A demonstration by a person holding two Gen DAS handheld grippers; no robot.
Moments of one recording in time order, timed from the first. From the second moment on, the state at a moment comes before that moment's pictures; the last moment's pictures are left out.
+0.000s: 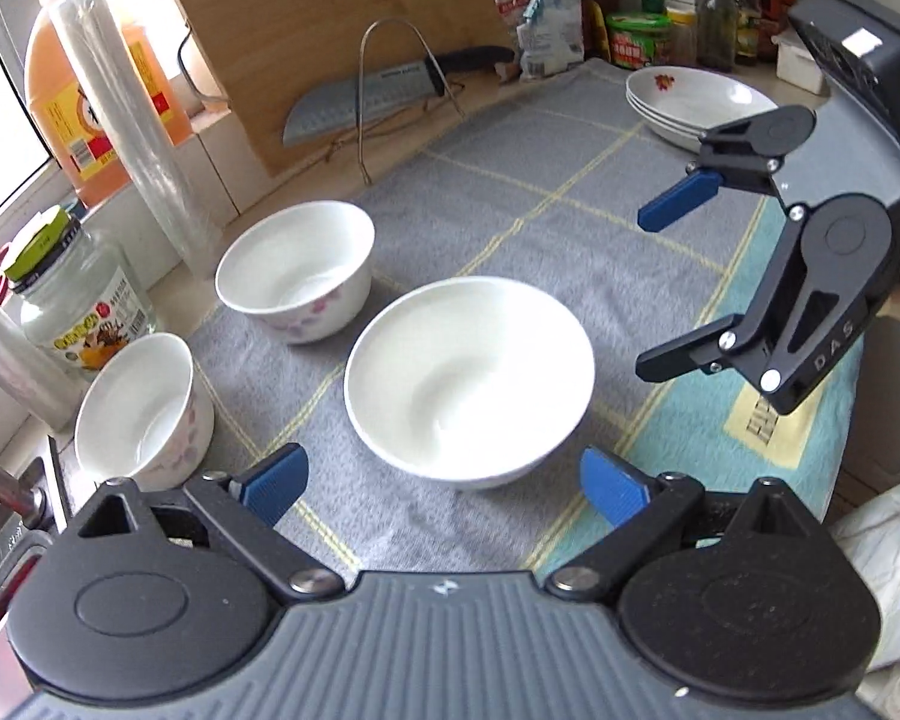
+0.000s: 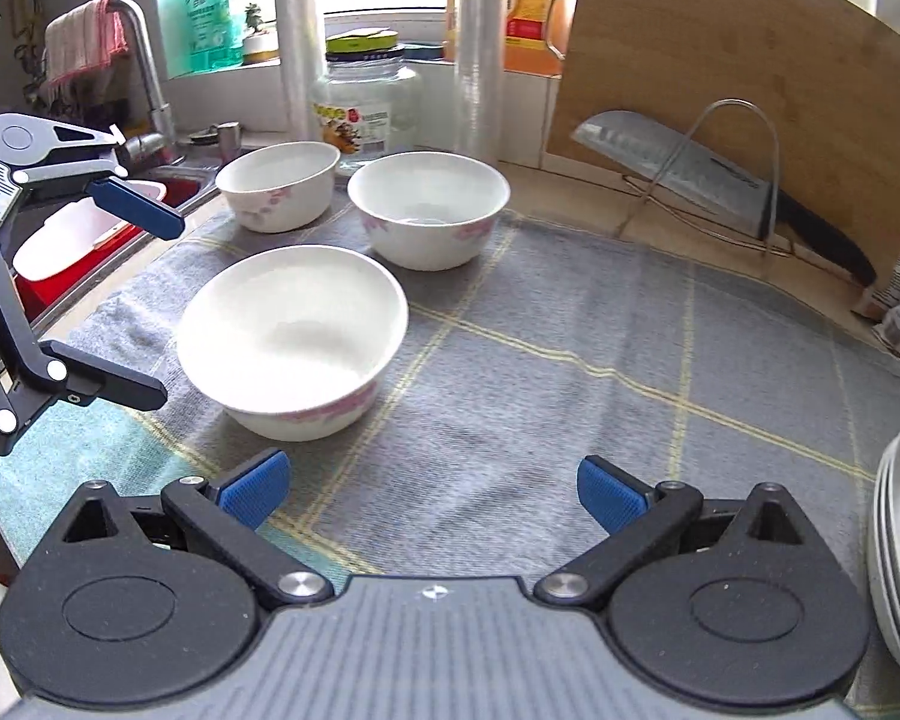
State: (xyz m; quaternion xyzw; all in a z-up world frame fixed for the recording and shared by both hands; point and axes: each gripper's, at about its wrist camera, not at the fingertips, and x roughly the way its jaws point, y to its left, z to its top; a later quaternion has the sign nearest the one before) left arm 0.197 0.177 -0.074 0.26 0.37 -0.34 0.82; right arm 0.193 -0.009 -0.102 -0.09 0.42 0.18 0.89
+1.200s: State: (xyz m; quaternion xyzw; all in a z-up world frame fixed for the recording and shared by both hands) left arm 0.240 0.171 -0.095 0.36 0.31 -0.52 0.71; right arm 0.226 0.055 -0.117 -0.23 0.43 0.31 0.82
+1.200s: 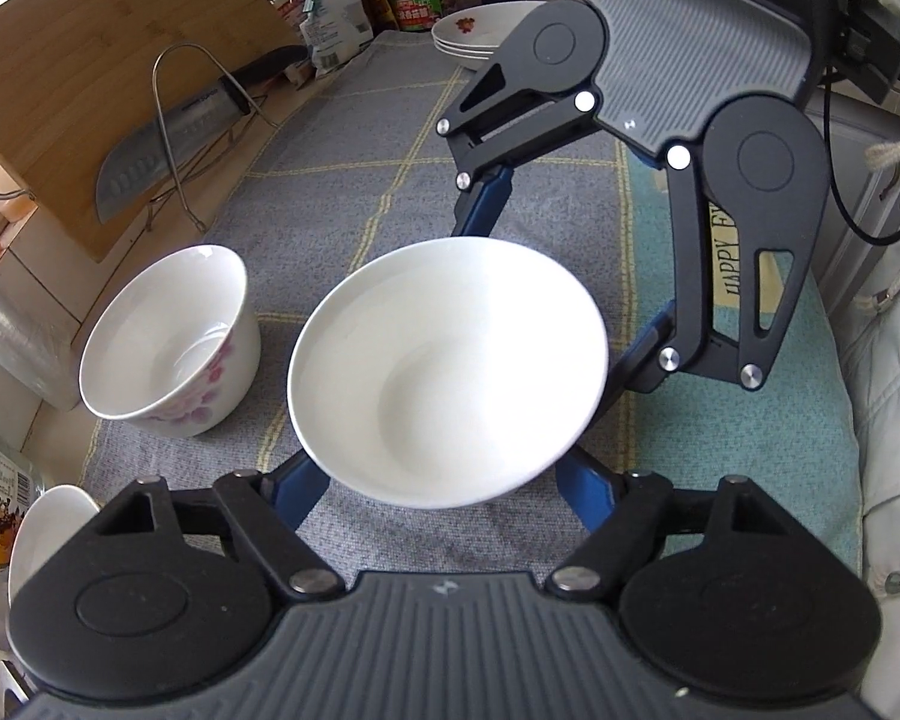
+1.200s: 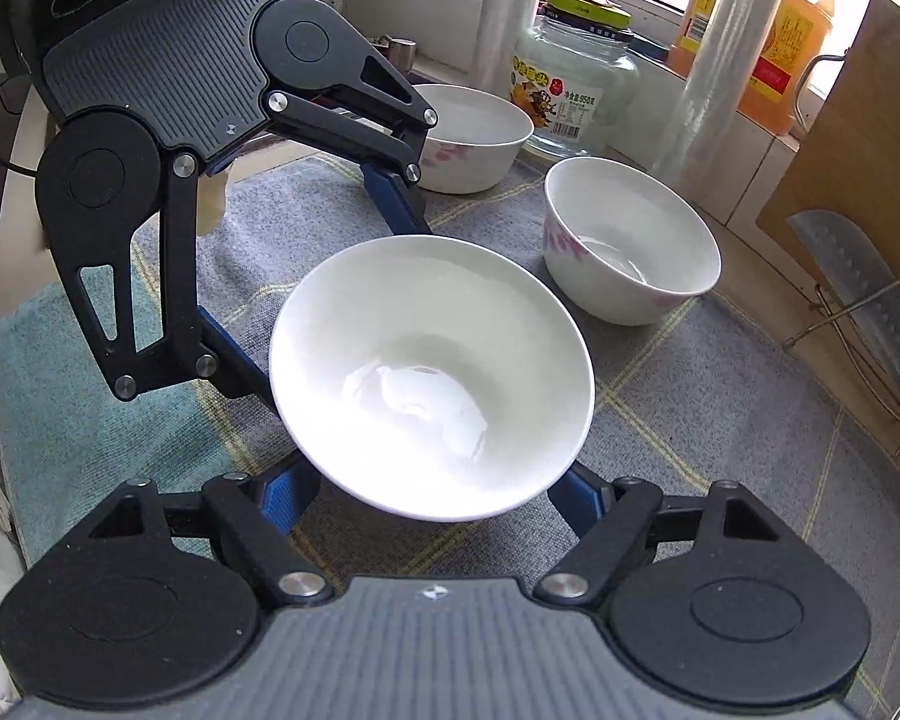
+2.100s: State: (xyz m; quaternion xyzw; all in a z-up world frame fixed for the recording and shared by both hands) left arm 0.229 0.068 -0.079 0.36 0.27 -0.56 0.69; right arm 0.189 -0.041 -0.095 -0.22 0.43 0.25 0.84
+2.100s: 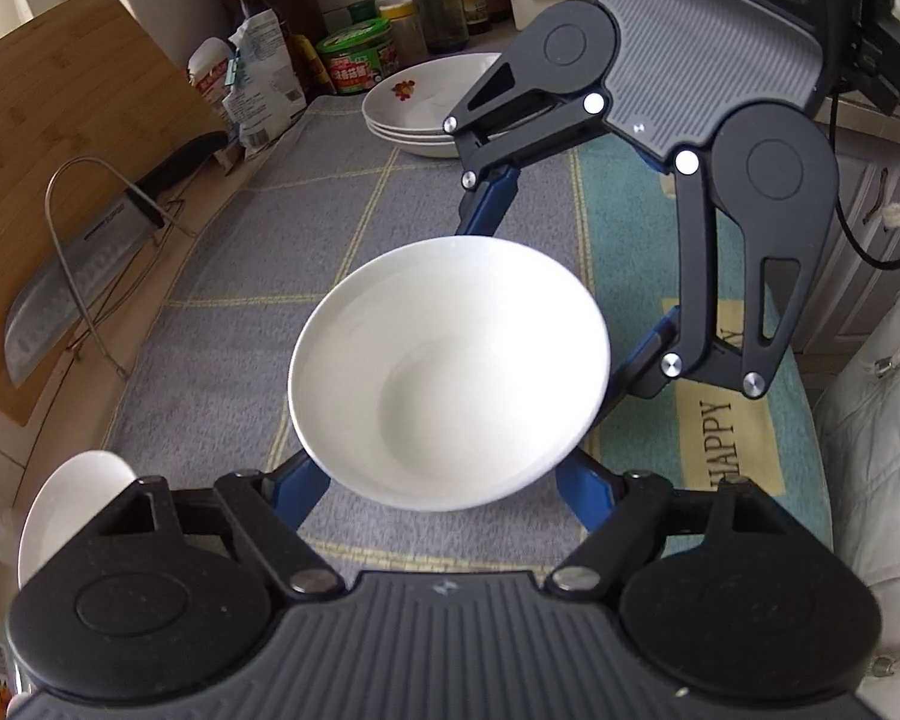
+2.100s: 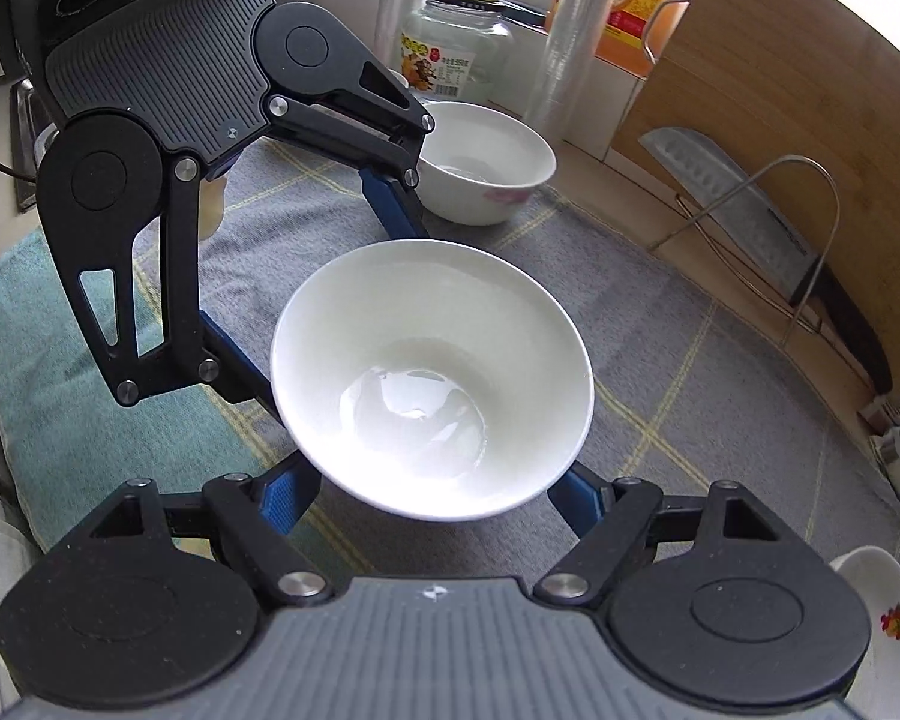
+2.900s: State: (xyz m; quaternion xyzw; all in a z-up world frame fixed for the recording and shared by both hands) left arm 0.243 0.006 -0.087 0.36 0.29 -0.57 0.68; right arm 0.189 -0.094 -0.108 -0.21 0.44 0.22 0.84
